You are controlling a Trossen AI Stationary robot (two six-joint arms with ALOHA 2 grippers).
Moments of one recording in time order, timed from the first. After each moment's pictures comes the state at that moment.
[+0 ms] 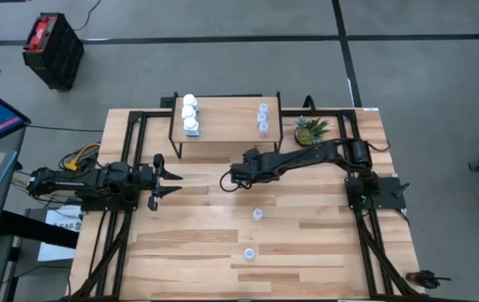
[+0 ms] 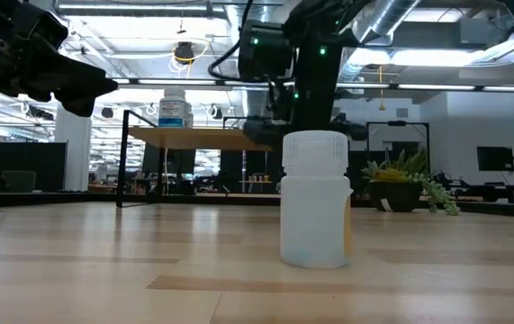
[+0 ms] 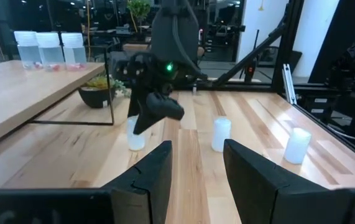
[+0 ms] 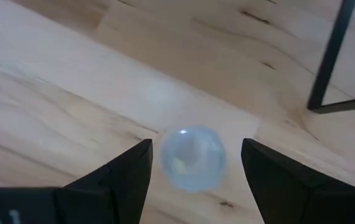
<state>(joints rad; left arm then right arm) -0.03 0.07 0.02 -0.01 -0.01 -0.05 -0.02 2.04 1.51 -0.88 0.46 1.08</state>
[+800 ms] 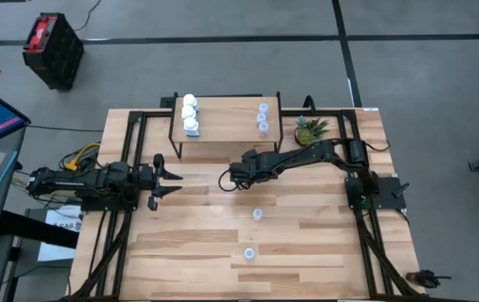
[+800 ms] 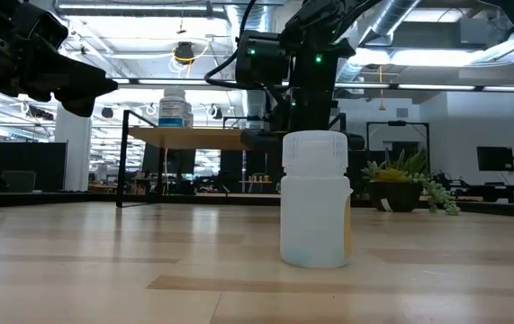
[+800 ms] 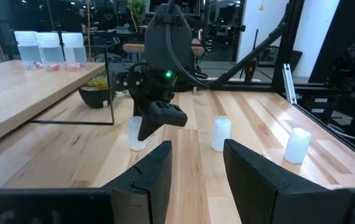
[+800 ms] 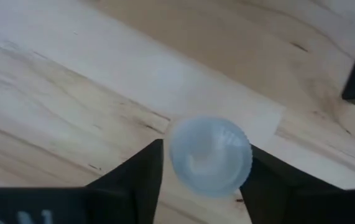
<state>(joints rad) -0.03 0.07 0.02 -0.01 -0.01 -0.05 -0.04 2.07 1.51 -0.85 0.37 1.04</state>
